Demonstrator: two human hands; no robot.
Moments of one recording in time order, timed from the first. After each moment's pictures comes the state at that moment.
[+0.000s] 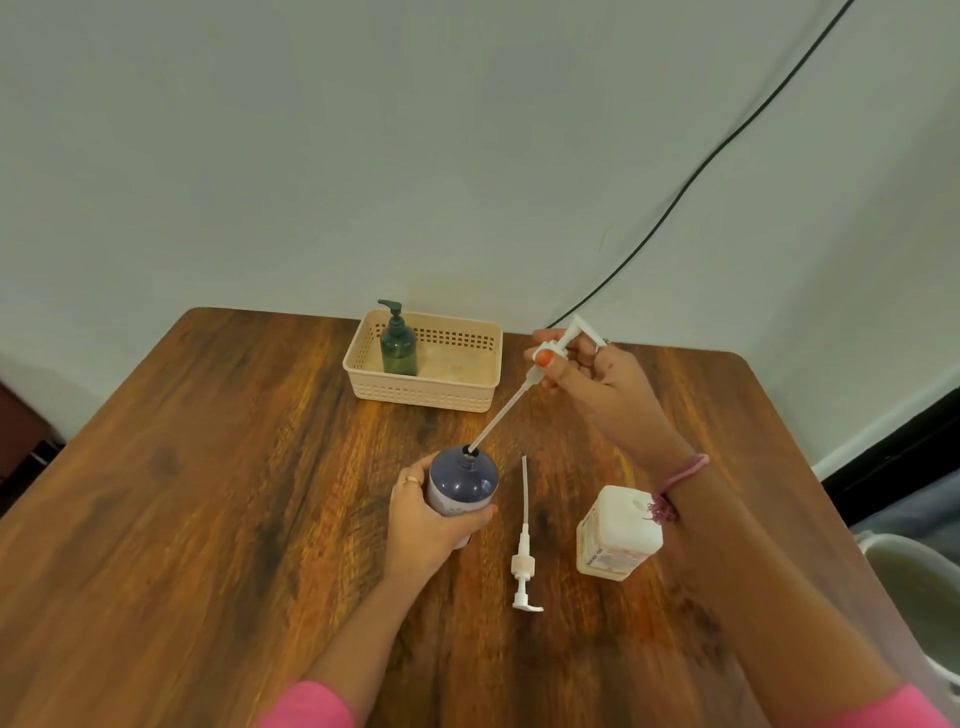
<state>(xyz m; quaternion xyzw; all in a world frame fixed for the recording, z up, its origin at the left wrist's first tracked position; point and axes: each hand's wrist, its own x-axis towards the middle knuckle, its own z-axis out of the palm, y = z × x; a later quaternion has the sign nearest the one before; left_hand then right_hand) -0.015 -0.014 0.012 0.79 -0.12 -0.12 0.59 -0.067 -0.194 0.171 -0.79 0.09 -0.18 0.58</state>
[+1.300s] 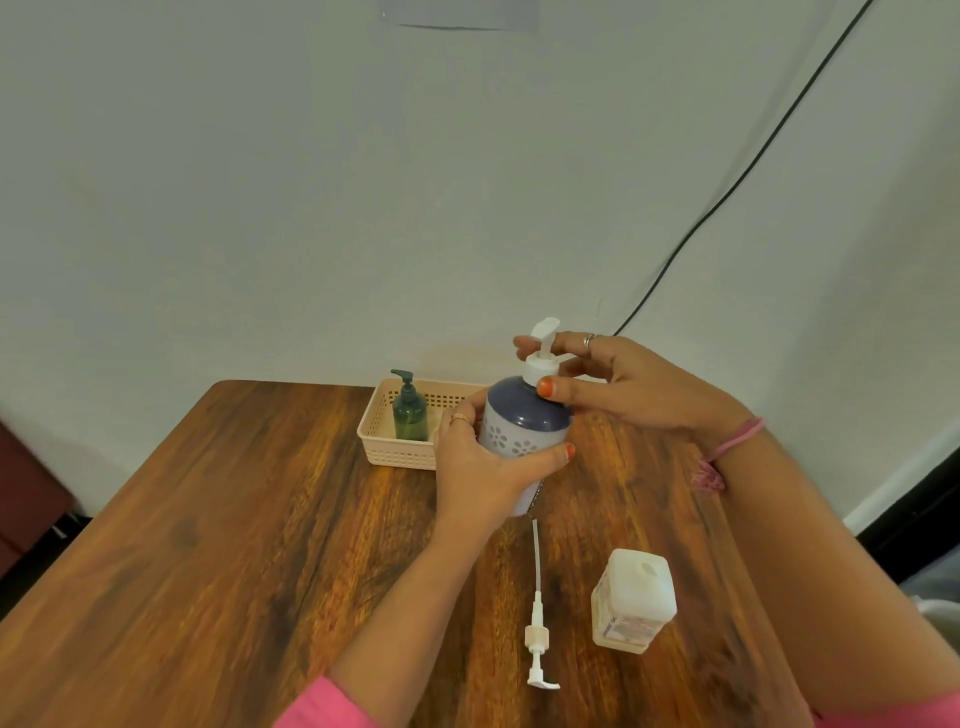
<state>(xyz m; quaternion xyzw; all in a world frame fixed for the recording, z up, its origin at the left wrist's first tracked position) -0.005 -0.065 0.155 0.72 -0.19 -0.05 0.66 -0.062 -0.213 0.264 -0.88 -0.03 -0.03 0.47</state>
